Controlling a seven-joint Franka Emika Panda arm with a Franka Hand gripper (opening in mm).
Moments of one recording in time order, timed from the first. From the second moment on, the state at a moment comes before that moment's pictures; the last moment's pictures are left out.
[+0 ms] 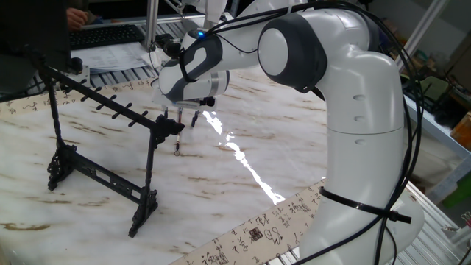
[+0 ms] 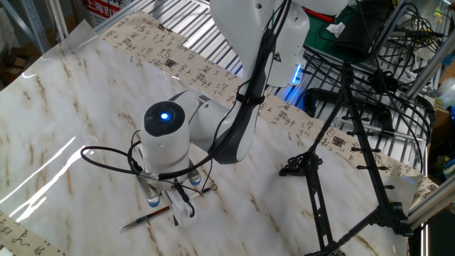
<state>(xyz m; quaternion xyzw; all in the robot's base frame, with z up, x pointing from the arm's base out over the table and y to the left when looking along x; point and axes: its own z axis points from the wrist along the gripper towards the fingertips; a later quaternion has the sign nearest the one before) 0.625 -0.010 0.061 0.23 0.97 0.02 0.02</state>
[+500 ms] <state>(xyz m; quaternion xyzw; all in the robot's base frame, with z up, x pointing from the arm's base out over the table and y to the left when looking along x) 0.625 -0.009 0.061 0.22 0.97 0.01 0.02</state>
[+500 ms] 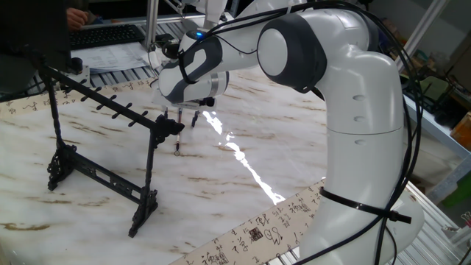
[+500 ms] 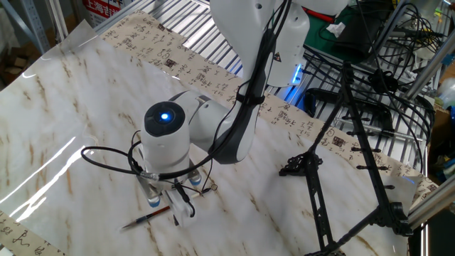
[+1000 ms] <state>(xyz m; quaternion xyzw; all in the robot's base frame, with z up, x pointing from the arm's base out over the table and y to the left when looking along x) 0.625 -0.007 0.061 0.22 0.97 0.01 0.02</state>
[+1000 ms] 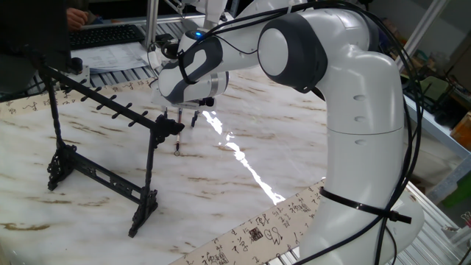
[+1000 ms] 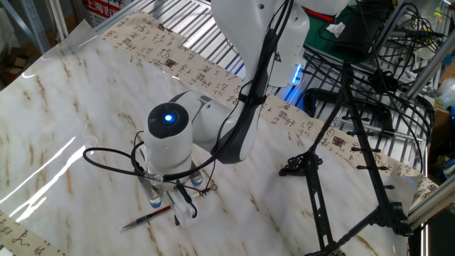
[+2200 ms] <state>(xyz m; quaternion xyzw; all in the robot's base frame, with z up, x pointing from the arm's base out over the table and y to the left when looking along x) 0.624 -0.007 0.059 0.22 0.98 0.01 0.02</state>
